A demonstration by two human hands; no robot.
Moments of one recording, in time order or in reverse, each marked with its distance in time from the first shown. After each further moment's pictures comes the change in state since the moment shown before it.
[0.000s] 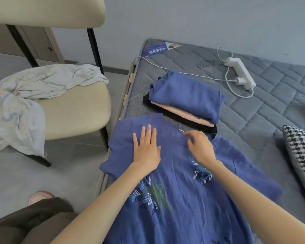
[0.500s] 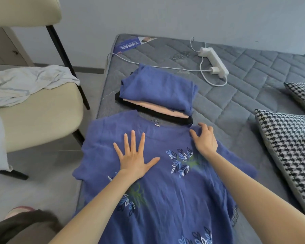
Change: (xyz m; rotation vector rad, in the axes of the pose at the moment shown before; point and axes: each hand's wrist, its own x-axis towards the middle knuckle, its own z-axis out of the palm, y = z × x) left_hand 0.002 0.029 0.052 0.055 -0.077 -0.014; right_hand -0.002 0.092 -0.027 0.002 0.126 0.497
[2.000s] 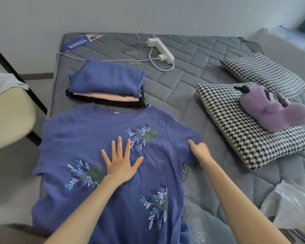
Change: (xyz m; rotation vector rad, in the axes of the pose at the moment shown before) left_hand -0.072 0.074 0.032 -0.016 -0.164 0.145; right_hand -0.099 0.142 -0.065 0.322 -0.103 0.592
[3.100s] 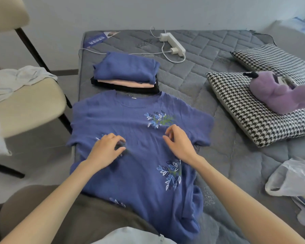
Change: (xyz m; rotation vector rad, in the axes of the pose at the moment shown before) left_hand -0.088 -0.087 -0.058 -0.065 0.209 0.187; right_hand -0.139 -0.003 0.051 -0.117 -0.099 -0.907
